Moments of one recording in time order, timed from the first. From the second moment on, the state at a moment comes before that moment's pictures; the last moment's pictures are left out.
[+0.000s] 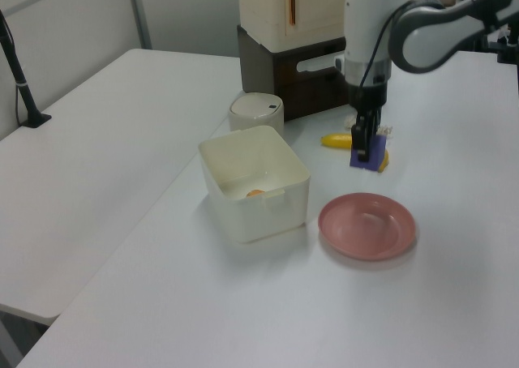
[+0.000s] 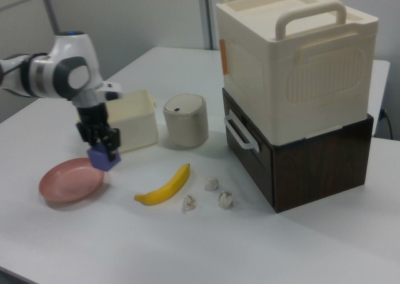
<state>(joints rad) 0.24 0.12 -0.04 -1.94 0.00 2.01 0.22</state>
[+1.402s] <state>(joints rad) -0.09 0.17 -0.04 -1.56 0.00 1.69 0.04</state>
